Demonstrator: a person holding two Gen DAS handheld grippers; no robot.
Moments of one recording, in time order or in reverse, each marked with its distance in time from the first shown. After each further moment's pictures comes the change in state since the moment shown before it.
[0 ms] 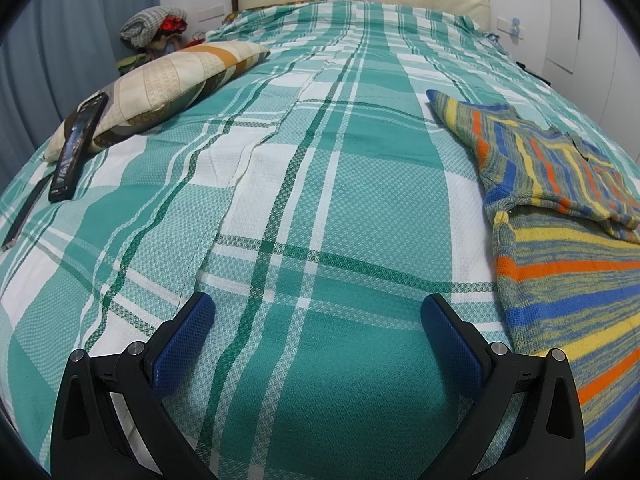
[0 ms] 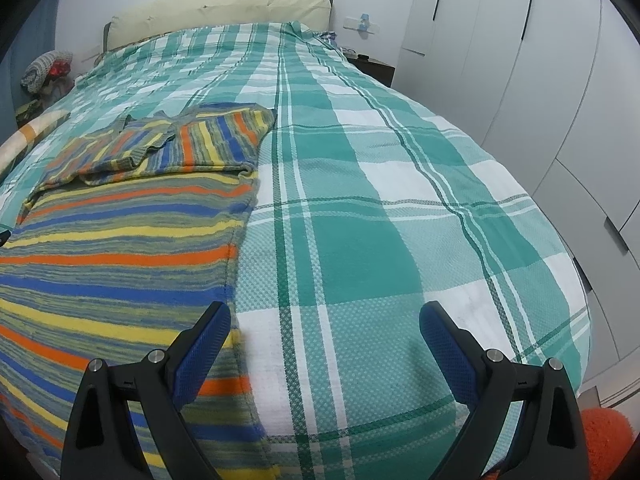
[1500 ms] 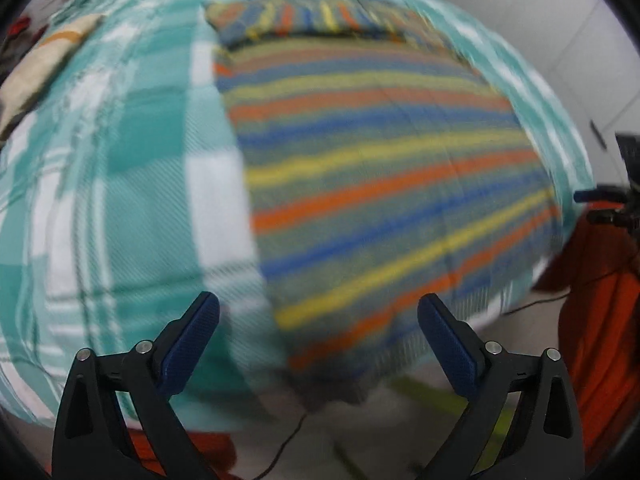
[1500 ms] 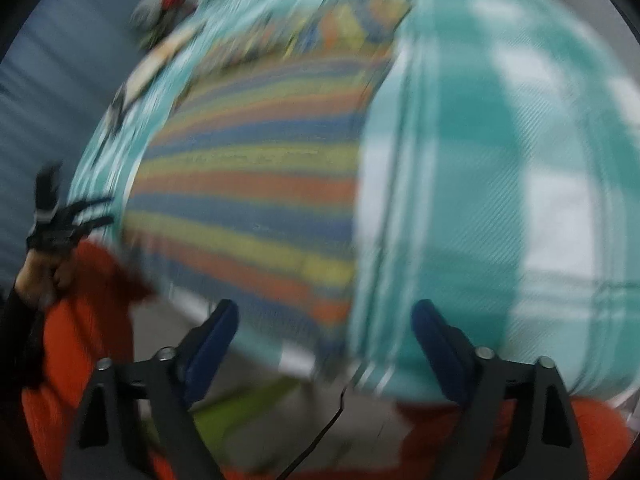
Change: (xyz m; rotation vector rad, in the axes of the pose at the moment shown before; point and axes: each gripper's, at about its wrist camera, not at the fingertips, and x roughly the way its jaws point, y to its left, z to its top) left arm -0.139 -0.061 -0.105 0.362 0.392 -0.417; right arm -0.022 -0.038 -0.034 -0.185 0.502 0.679
